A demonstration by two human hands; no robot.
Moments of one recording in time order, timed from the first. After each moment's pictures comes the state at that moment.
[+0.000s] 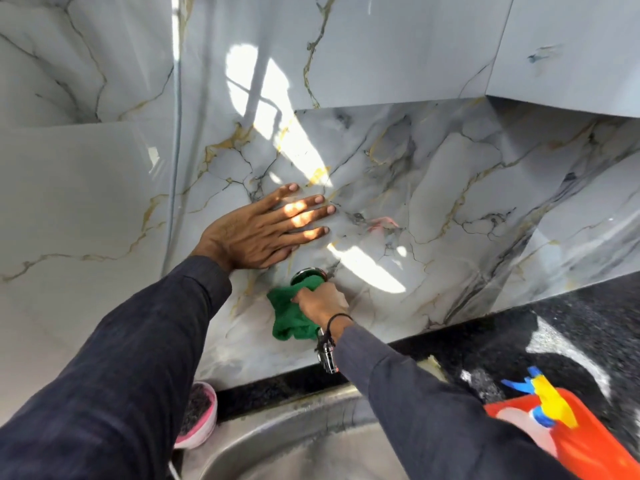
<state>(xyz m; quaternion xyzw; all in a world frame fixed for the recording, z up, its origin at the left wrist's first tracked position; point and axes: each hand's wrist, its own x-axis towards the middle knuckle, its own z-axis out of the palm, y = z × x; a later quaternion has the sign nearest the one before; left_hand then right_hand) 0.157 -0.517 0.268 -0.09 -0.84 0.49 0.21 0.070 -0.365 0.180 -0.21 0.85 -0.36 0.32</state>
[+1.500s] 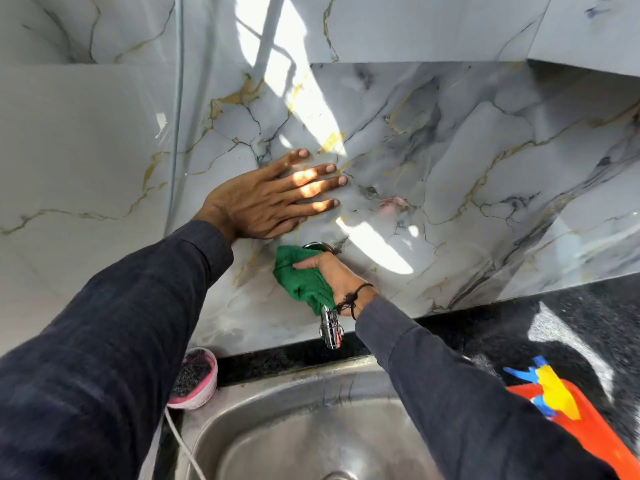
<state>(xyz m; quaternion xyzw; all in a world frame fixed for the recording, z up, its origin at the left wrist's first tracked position) 0.156 -0.519 0.269 -0.09 -0.84 0.50 0.20 0.045 -0.370 0.171 -0.17 0.65 -0.49 0.56</state>
